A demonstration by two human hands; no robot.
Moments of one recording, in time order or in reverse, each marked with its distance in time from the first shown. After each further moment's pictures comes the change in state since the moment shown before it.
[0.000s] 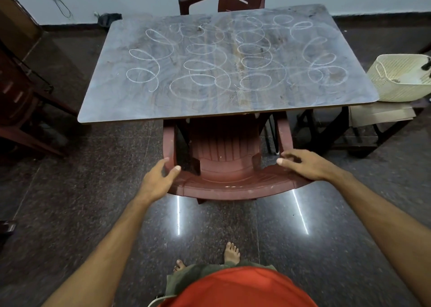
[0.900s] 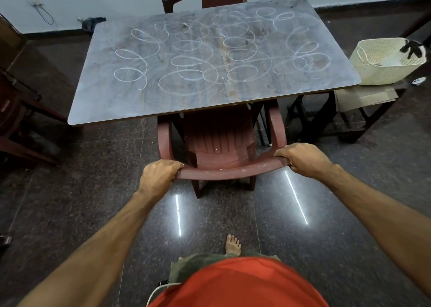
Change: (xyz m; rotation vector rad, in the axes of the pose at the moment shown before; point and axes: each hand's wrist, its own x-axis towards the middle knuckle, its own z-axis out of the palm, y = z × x) left_hand -0.025 0.010 0.008 0.748 0.137 0.683; right_hand -0.041 0.001 0.022 -0.660 0.188 -0.258
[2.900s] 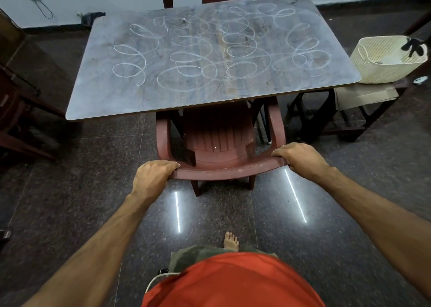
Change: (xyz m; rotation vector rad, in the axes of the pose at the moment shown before) left_hand -0.010 -0.002 0.009 -0.005 0.157 0.066; right_hand -0.006 0.003 0.011 0.004 0.108 -0.080
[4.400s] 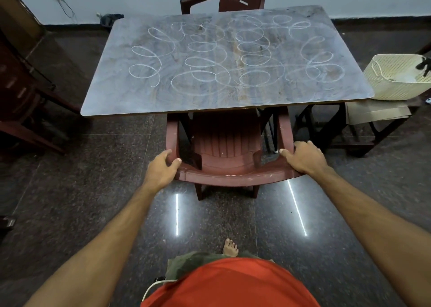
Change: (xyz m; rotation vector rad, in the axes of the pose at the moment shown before) left_hand 0.019 -0.008 0.004 -0.658 -0.147 -0.790; right_hand 0.048 -0.001 0.007 0.339 -0.052 0.672
